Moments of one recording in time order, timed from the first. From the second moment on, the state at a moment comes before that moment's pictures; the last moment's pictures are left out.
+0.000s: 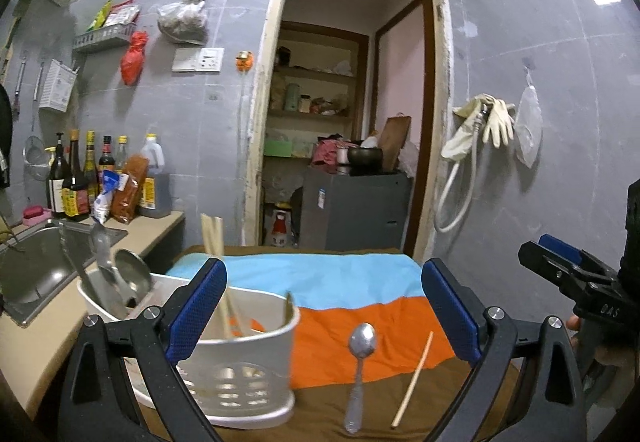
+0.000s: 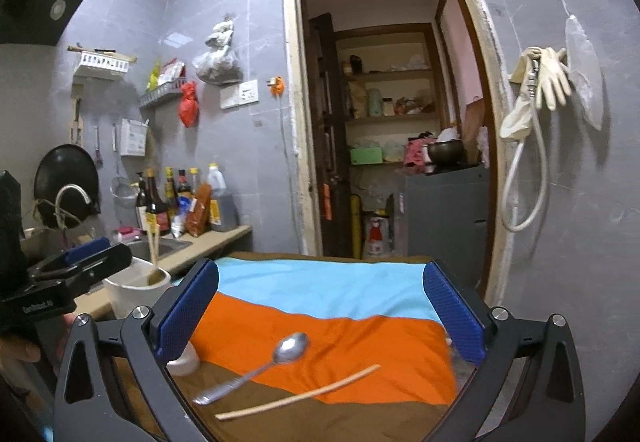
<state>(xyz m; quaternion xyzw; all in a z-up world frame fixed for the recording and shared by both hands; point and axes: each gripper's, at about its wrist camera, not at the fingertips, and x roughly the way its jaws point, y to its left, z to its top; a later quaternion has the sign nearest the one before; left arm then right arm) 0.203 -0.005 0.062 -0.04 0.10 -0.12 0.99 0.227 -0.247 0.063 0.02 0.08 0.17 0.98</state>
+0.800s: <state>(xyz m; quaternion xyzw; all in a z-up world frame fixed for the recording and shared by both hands) 0.239 -0.082 0.010 0.05 0.21 -0.15 0.96 0.259 -0.298 0.015 0.04 0.22 0.17 0.96</state>
